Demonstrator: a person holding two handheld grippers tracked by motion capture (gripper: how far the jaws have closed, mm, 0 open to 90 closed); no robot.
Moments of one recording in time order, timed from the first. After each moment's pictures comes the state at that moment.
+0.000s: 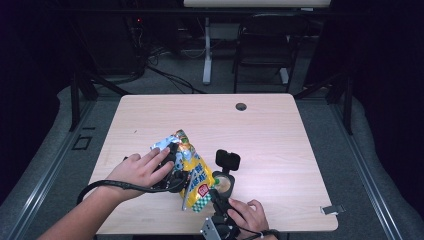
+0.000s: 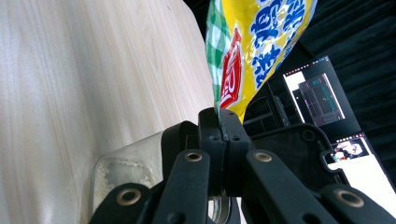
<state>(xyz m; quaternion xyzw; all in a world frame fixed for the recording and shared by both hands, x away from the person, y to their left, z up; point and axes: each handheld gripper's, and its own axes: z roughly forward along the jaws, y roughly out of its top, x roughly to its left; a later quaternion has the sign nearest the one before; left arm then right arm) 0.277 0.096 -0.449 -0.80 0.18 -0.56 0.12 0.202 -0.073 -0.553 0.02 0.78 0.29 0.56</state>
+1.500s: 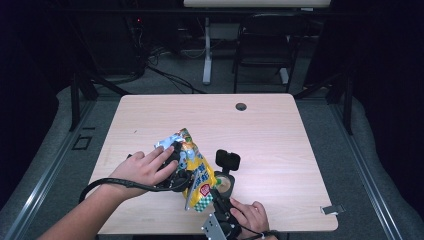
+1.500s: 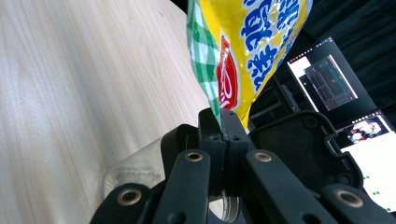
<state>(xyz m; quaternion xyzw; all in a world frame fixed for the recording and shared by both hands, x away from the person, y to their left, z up) 0.276 0.086 -0.443 -0.79 0.20 -0.56 0.13 0.201 -0.074 -0.549 0.07 0.78 0.33 0.53</state>
